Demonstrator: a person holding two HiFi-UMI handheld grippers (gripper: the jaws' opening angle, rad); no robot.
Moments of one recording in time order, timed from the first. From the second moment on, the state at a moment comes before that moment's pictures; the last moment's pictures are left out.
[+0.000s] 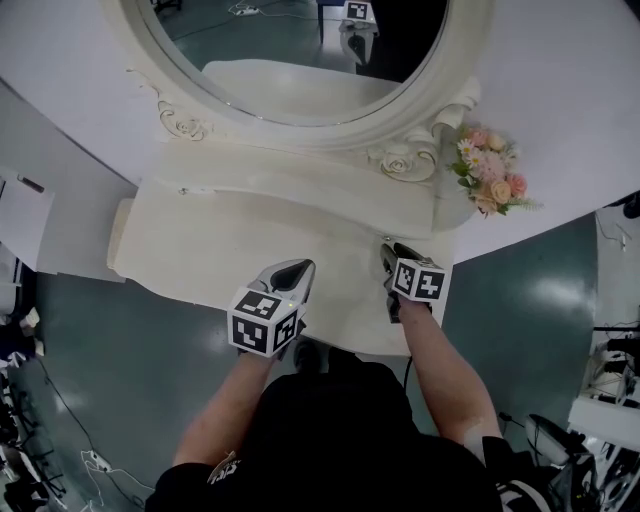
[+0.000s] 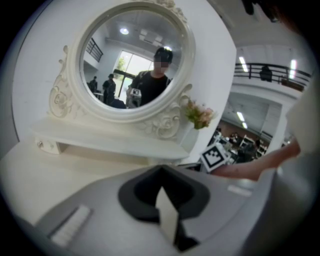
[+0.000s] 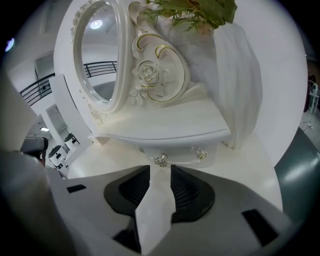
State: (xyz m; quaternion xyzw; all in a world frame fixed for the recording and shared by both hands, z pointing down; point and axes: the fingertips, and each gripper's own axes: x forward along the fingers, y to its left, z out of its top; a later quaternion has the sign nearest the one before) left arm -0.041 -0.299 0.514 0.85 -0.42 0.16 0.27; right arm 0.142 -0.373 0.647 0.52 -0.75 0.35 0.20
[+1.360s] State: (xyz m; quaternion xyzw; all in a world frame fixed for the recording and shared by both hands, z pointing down) left arm -0.044 -0.262 0.433 0.90 -0.40 0.11 0.15; right arm 0.154 -0.271 0.465 0.55 -0.80 0.21 0.10
